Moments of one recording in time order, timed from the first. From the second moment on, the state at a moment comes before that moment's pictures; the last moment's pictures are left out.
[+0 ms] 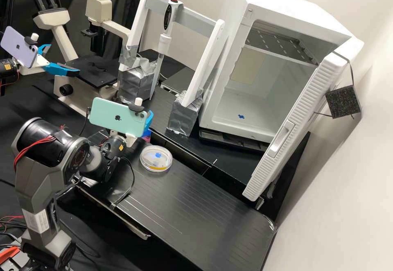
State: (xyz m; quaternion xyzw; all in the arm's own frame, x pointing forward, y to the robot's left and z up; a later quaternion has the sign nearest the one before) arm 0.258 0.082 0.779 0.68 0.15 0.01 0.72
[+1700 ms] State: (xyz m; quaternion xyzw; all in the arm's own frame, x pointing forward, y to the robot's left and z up) arm 0.244 0.083 0.778 0.69 0.16 0.01 0.70
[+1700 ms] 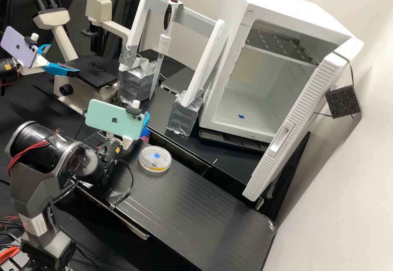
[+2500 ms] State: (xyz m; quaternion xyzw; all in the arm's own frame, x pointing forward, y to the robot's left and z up) arm 0.237 0.083 0.774 0.68 0.17 0.01 0.71
